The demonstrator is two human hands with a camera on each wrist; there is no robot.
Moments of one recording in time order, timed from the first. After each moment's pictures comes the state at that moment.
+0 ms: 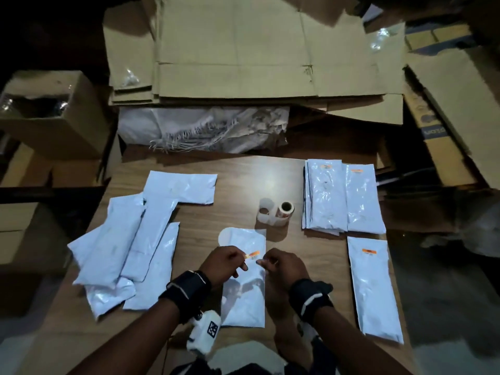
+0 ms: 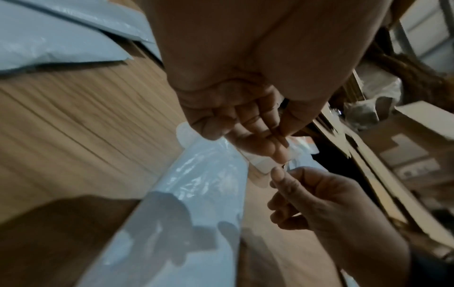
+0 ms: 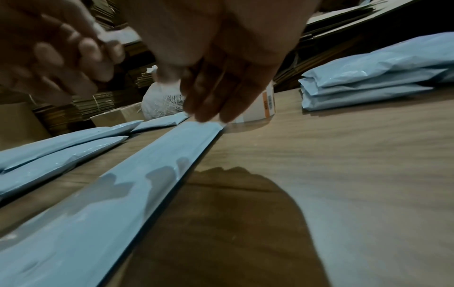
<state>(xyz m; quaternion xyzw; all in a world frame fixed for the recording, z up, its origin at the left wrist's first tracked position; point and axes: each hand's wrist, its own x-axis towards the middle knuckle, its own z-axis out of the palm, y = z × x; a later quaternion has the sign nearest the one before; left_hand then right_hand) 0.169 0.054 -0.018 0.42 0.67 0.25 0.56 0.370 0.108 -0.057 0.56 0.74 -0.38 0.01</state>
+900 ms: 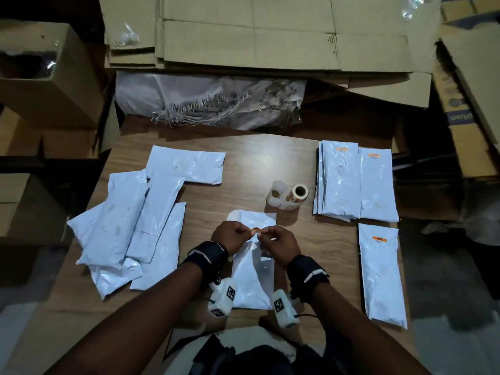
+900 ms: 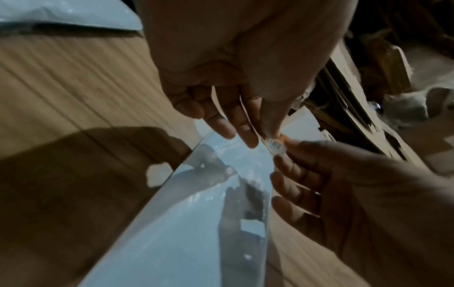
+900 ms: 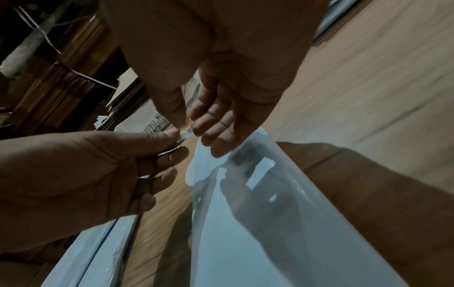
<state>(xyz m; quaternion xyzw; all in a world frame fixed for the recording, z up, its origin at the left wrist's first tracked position) 0.151 0.081 -0.066 0.43 0.74 0.20 0.48 0.316 0.109 -0.069 0.61 0.45 -0.63 -0.18</state>
